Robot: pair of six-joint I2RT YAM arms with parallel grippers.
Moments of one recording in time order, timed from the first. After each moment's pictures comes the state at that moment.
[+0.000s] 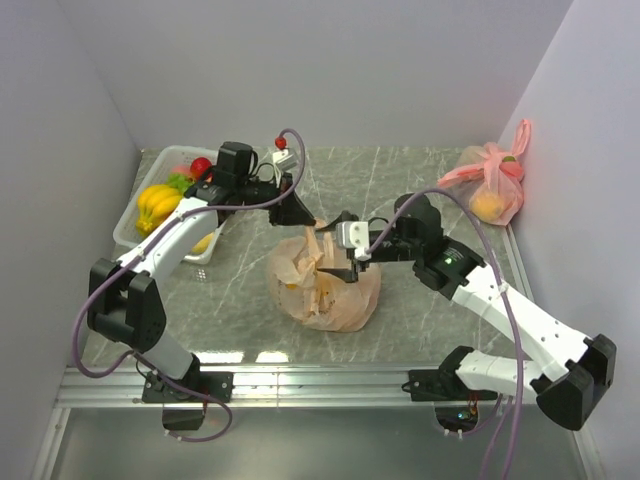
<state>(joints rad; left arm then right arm) -0.38 1.57 1.33 -0.33 1.10 0.06 0.70 1.08 1.00 -0.18 -0.76 -0.64</state>
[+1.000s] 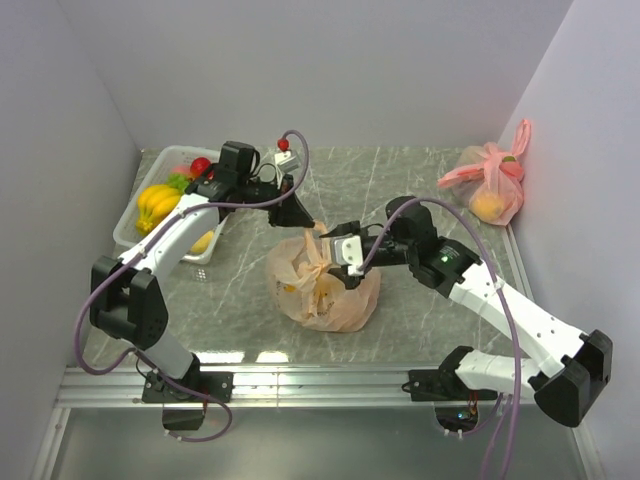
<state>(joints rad) -0.38 1.60 1.38 -0.45 1.09 0.15 0.71 1.10 1.01 -0.32 -0.70 -0.91</state>
